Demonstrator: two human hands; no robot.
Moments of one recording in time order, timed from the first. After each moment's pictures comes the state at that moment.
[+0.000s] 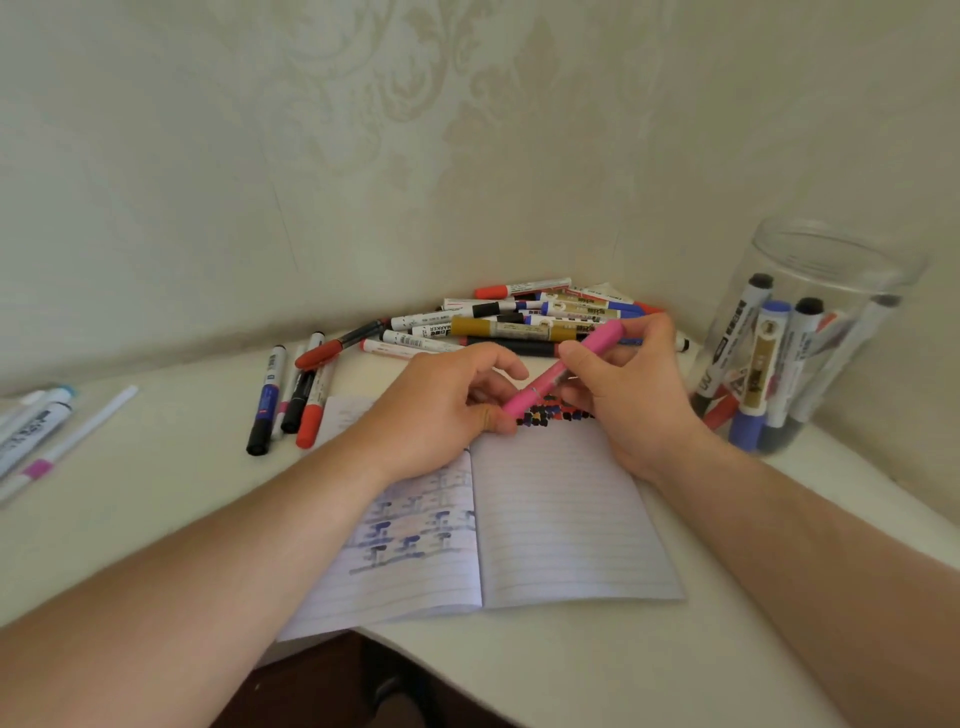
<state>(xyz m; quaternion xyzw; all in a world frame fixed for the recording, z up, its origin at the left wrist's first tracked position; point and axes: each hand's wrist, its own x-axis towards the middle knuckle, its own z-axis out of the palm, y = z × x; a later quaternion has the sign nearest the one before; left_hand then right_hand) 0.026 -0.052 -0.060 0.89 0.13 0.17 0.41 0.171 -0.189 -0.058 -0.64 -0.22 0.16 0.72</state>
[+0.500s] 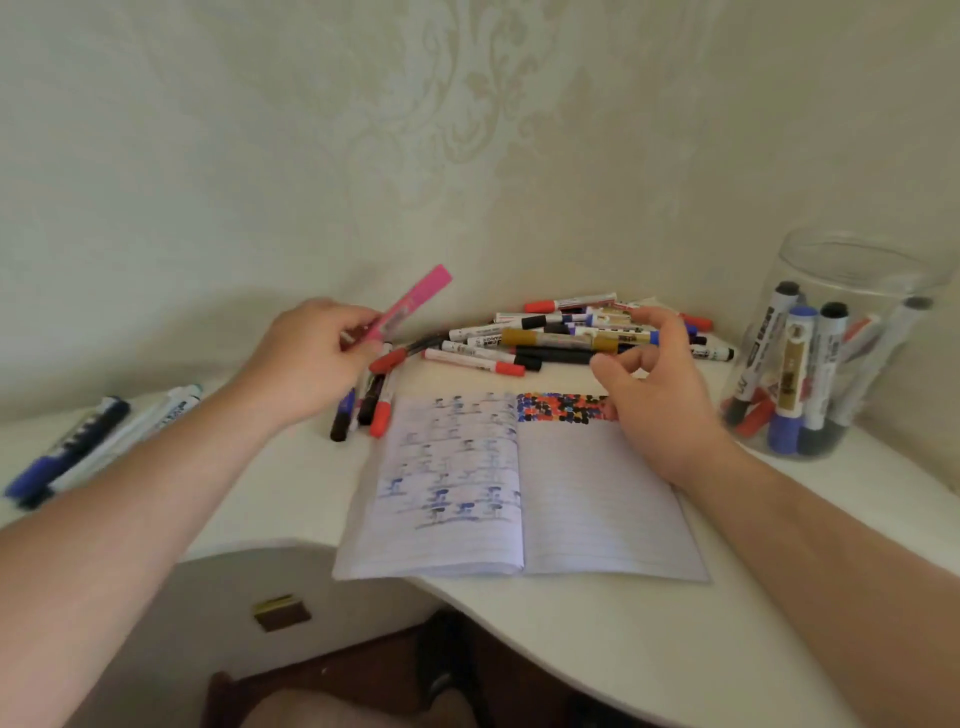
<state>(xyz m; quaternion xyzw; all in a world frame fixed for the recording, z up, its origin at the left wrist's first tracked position) -0.082 0.023 -0.004 0.90 0.34 0.25 0.08 0.167 -0.203 -0.060 -0.71 -0.34 0.09 0.60</state>
